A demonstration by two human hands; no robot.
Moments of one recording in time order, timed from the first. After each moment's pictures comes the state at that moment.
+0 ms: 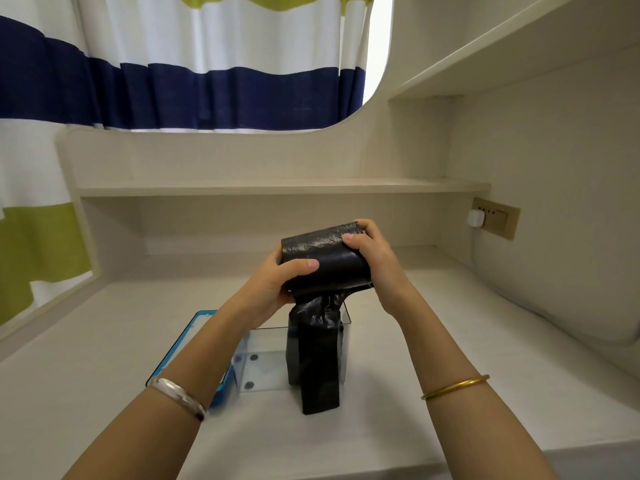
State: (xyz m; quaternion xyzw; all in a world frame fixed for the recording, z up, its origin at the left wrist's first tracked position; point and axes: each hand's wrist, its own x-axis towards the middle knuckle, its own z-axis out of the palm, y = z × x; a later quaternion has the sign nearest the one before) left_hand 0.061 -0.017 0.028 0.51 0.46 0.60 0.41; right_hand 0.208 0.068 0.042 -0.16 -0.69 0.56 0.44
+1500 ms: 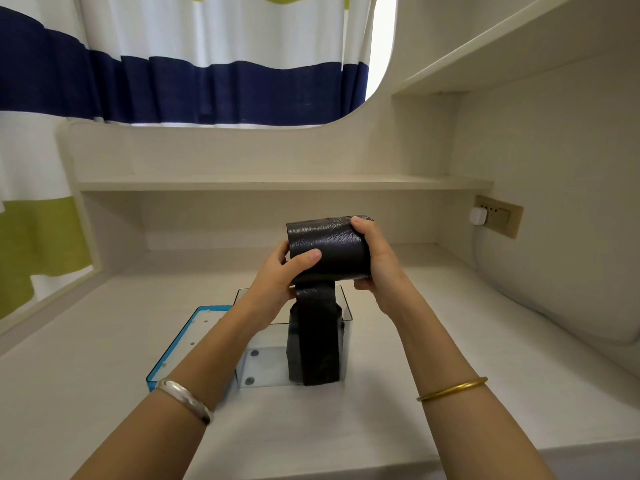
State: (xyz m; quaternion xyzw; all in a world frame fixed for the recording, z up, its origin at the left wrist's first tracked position) left_hand 0.063 -0.010 0.017 0.49 0.47 0.64 0.36; right_hand 0.203 0.064 0.041 -0.27 -0.64 0.59 0.41
